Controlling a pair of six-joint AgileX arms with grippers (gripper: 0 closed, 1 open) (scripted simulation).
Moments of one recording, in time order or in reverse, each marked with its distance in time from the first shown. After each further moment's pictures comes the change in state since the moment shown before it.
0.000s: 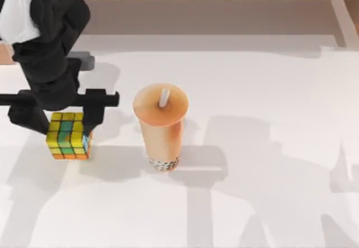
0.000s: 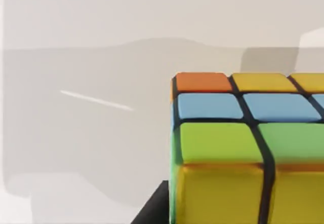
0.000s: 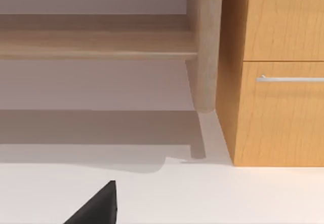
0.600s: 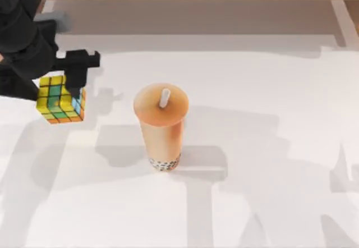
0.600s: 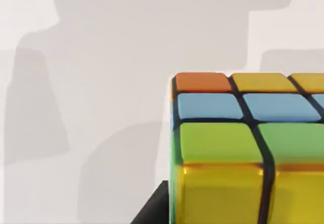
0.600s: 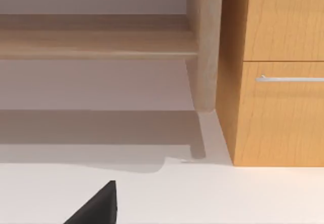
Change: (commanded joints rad) left arm 0.109 -0.062 0.082 0.043 0.104 0.075; right arm 0.000 0.000 0.000 0.000 0.000 0.000
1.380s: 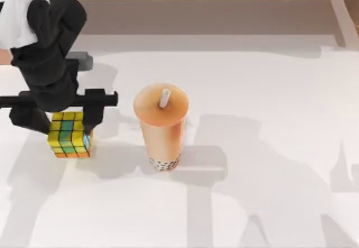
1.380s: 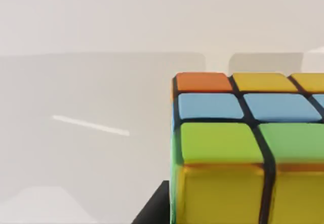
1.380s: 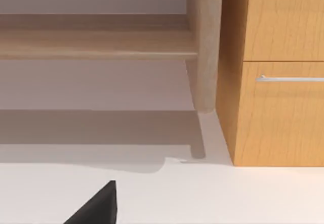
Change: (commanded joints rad) left arm -0.100 0.072 -0.117 0.028 -0.095 -0.072; right arm 0.000 0.000 0.000 0.000 0.000 0.000
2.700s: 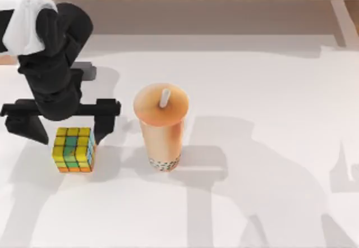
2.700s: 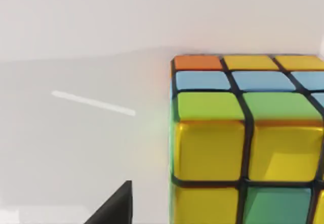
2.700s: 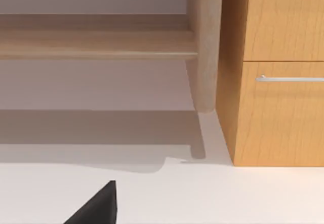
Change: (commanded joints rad) left arm -0.013 0.017 -0.021 0.001 -0.011 -0.007; right arm 0.000 0.000 0.000 0.000 0.000 0.000
